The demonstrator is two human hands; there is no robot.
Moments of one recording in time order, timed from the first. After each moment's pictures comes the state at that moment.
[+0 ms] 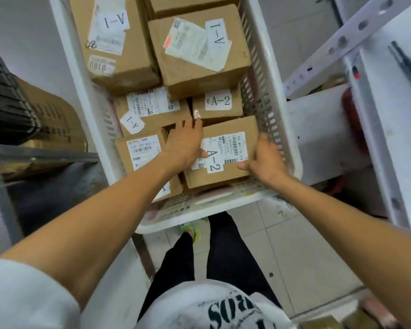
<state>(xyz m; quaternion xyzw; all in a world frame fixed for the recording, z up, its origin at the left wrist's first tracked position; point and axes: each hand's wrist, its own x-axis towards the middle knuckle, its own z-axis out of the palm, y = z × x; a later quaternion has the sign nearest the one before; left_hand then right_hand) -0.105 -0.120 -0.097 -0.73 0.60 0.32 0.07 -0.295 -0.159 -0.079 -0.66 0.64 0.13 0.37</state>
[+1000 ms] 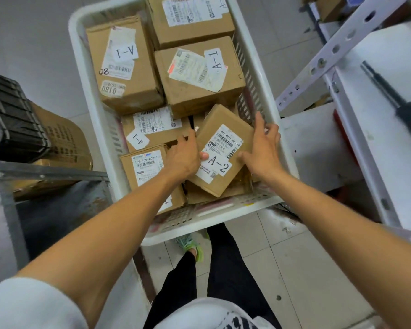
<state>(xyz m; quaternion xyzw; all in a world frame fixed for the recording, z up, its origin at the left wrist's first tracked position) -0.110 -0.117 -0.082 -0.80 0.46 0.39 -0.02 -0.275 -0.177 -0.052 -0.68 0.63 0.00 0.38</state>
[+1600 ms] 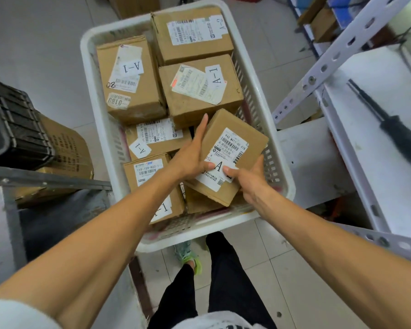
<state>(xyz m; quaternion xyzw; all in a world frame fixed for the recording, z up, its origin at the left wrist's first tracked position) -0.101 -0.122 -0.059 -0.70 0.50 0.49 -0.16 -0.264 -0.142 -0.072 -0.29 0.65 -0.24 0.66</state>
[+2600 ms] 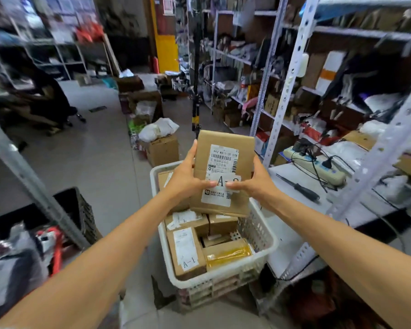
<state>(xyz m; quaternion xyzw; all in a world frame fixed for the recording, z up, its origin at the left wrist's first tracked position) -0.081 0.023 0.230 -0.63 0.55 0.33 -0.44 -0.267 -0.044 0.223 -0.65 0.45 -0.32 0.52</state>
